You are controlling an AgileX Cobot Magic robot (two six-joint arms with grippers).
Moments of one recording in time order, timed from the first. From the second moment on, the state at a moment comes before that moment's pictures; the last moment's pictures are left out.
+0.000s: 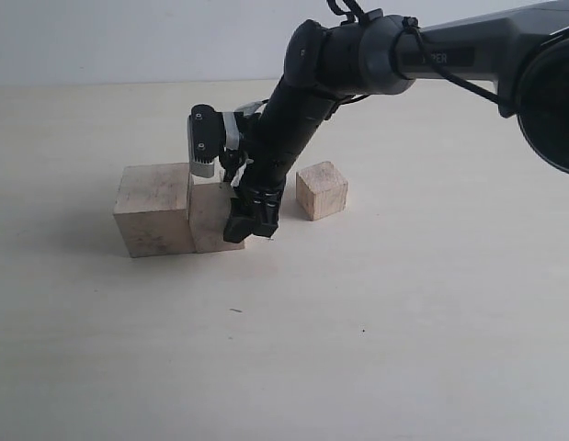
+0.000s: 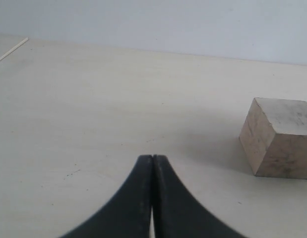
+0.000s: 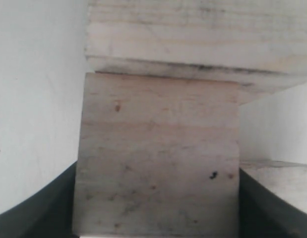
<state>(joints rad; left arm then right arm) 0.04 0.01 0.00 -0.03 0.37 -0.03 0.71 2.34 -1.76 0.55 0.91 -1.44</state>
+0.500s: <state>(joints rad) 0.04 0.01 0.00 -0.03 0.37 -0.03 0.71 2.34 -1.76 0.55 0.91 -1.41</state>
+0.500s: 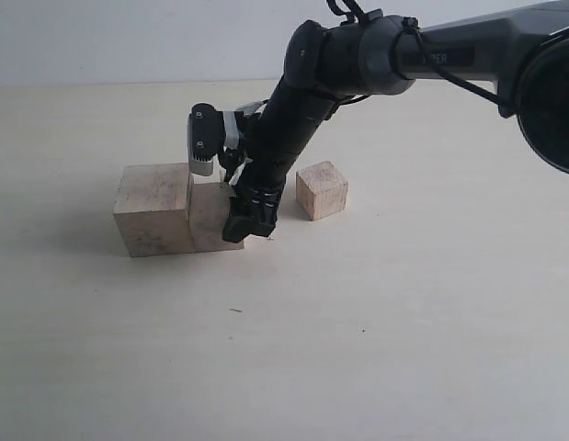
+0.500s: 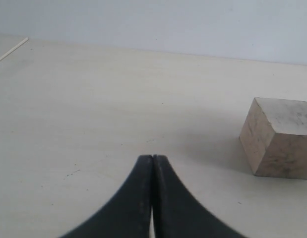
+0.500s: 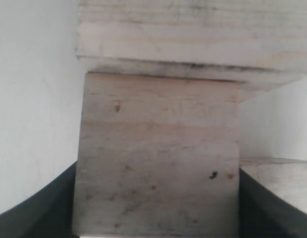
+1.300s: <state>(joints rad) 0.04 0.01 0.00 -0.03 0.37 -0.03 0.71 2.36 -1.76 0.55 0.85 -1.36</state>
